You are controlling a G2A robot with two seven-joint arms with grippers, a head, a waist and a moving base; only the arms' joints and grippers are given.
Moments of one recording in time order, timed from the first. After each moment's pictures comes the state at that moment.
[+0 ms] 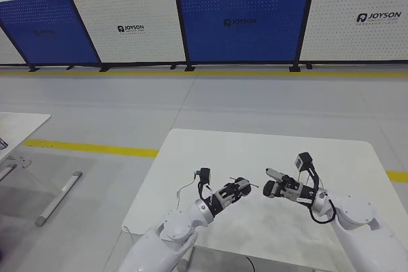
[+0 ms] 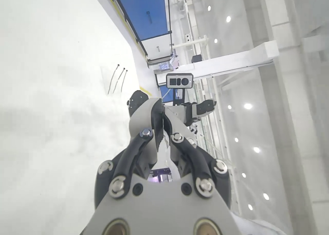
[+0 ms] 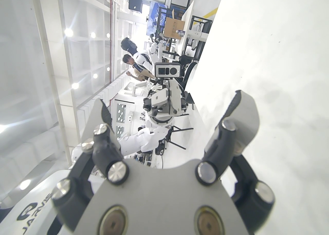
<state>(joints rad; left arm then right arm) 1.45 -1.22 -1.07 -1.63 -0.29 -0.17 -0.29 -1.08 -1.13 1.03 -1.29 0.47 -0.16 0.93</state>
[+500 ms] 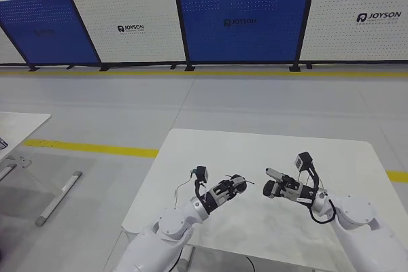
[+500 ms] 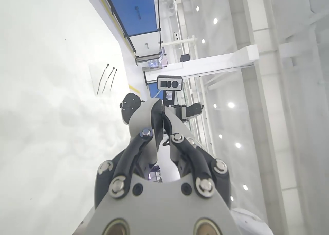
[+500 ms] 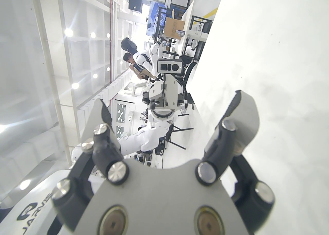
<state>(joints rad) 1.45 -1.21 -1.12 -1.58 -0.37 -0.24 -0.38 -1.08 -1.13 1.03 -1.29 0.47 -0.16 0.93</state>
